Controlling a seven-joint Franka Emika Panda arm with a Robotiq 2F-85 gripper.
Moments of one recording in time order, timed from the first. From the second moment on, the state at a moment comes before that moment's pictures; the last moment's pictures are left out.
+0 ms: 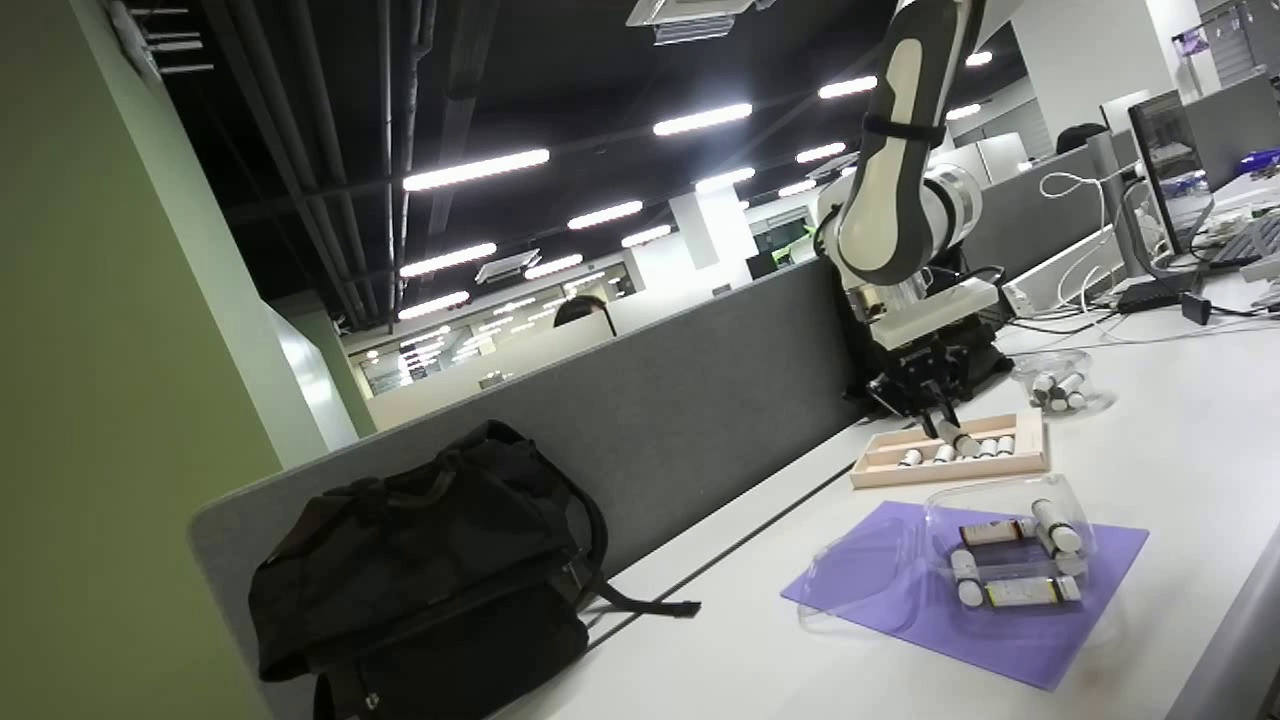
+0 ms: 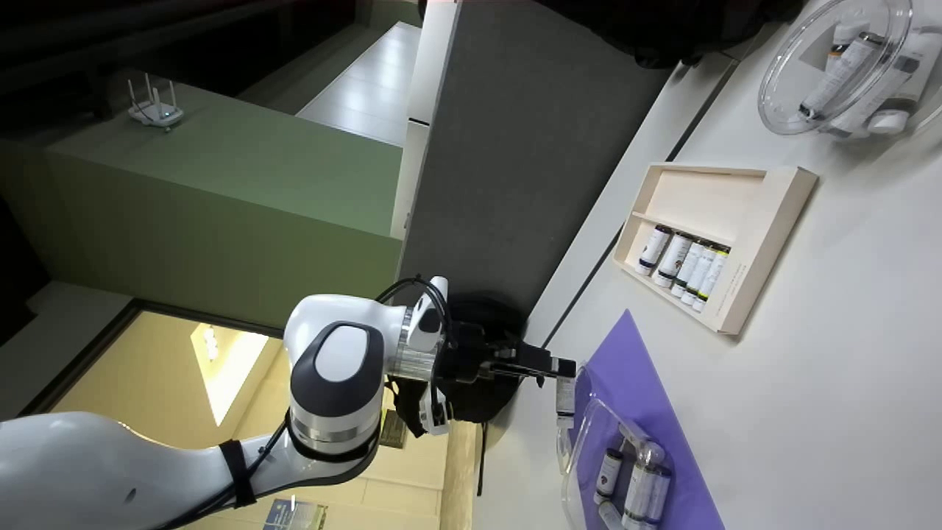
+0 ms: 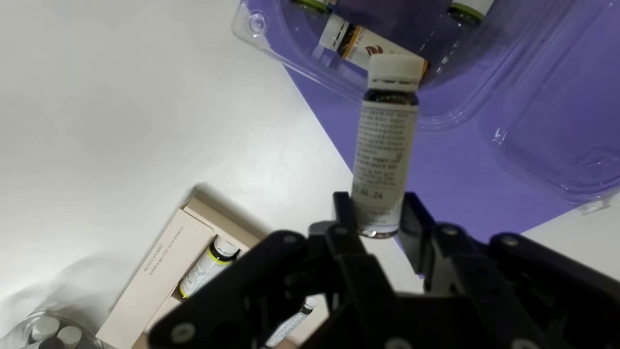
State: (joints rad) arm 0.13 0.23 -0.12 -2.34 -0.05 2.59 0.58
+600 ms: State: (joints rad) arm 0.01 0.27 -0.13 -2.20 0.07 2.55 0.46
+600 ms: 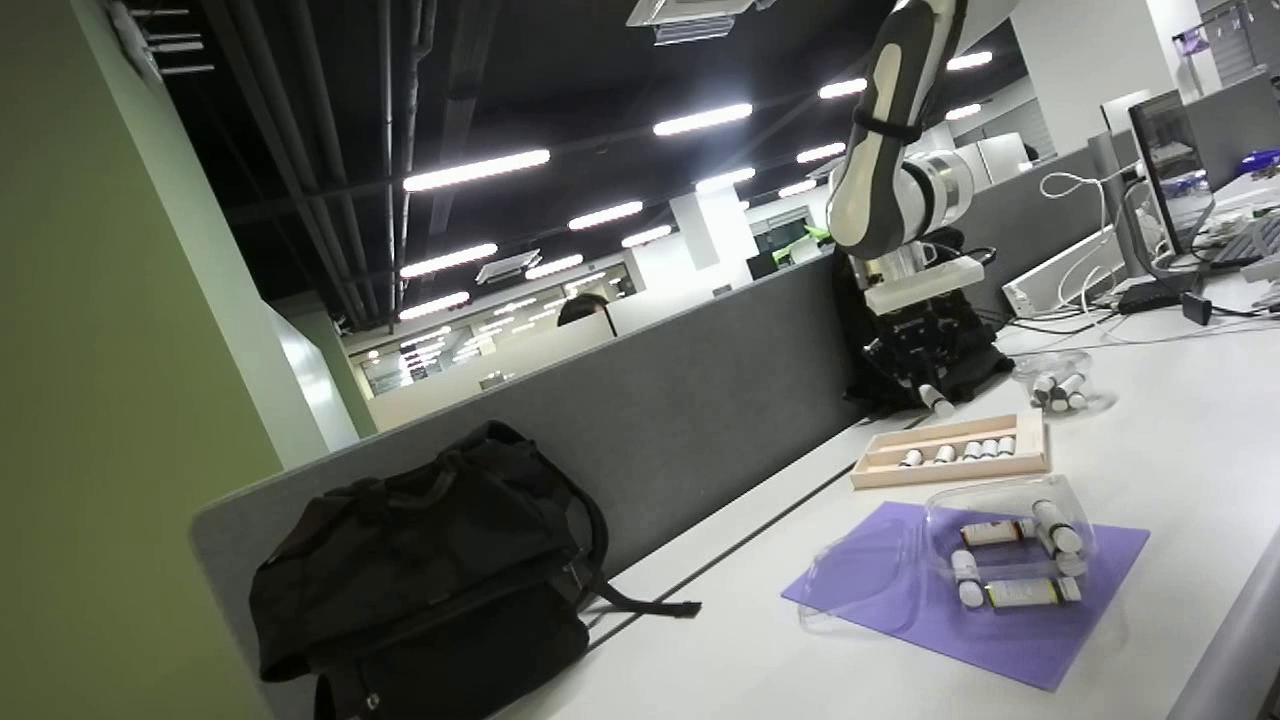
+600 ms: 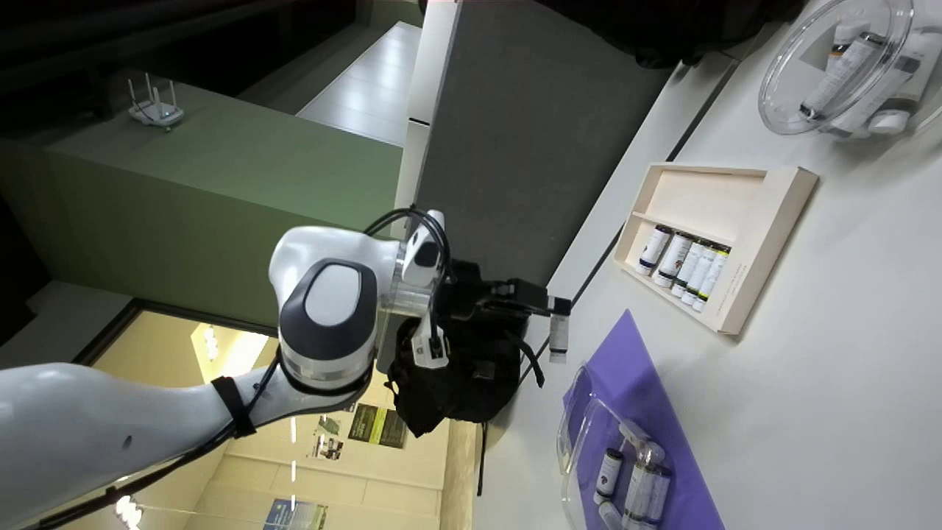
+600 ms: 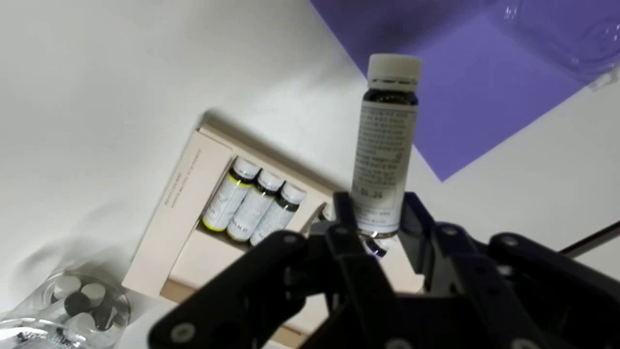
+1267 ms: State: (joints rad) arm -0.03 0.33 -0.14 -2.09 0.08 2.48 0.45
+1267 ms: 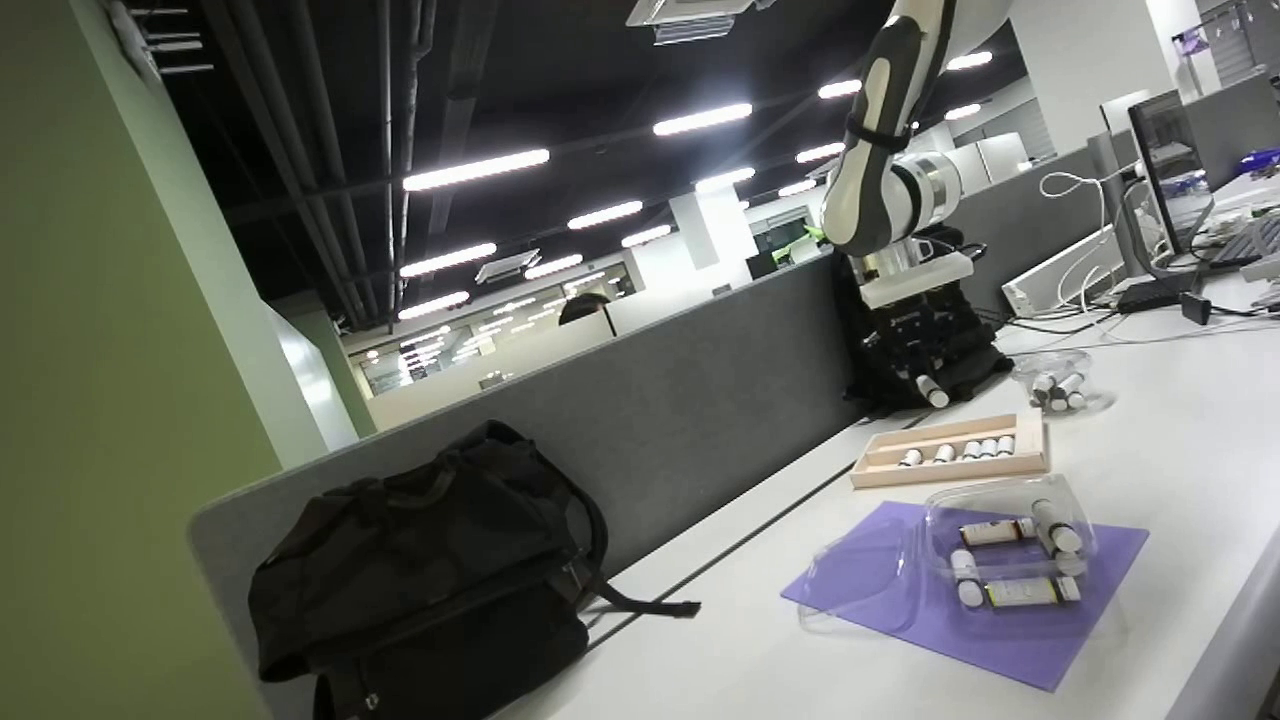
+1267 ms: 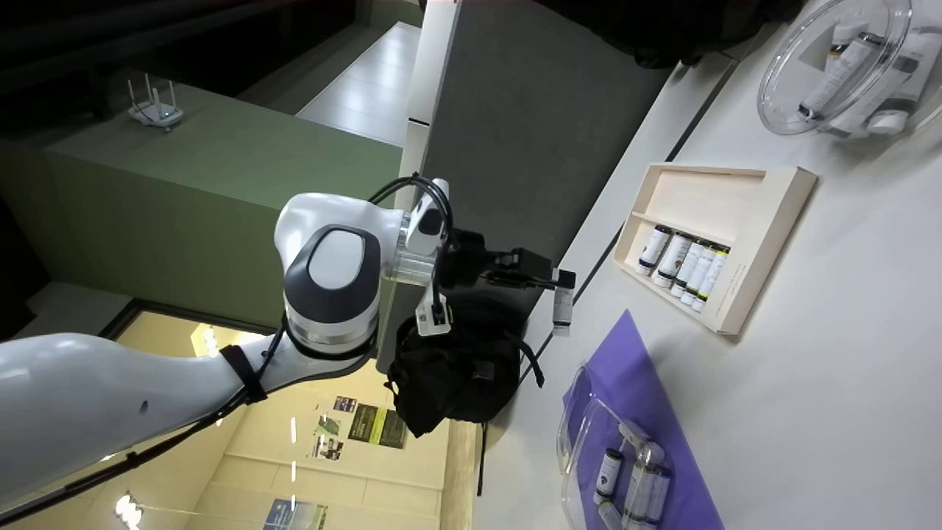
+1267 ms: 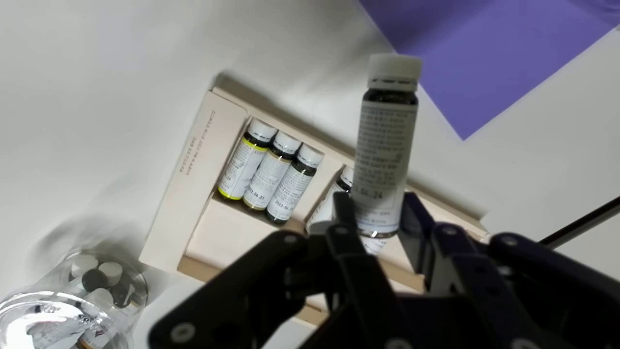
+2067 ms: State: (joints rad) arm -0.18 0.51 -0.14 -1.75 0.28 2.23 0.37
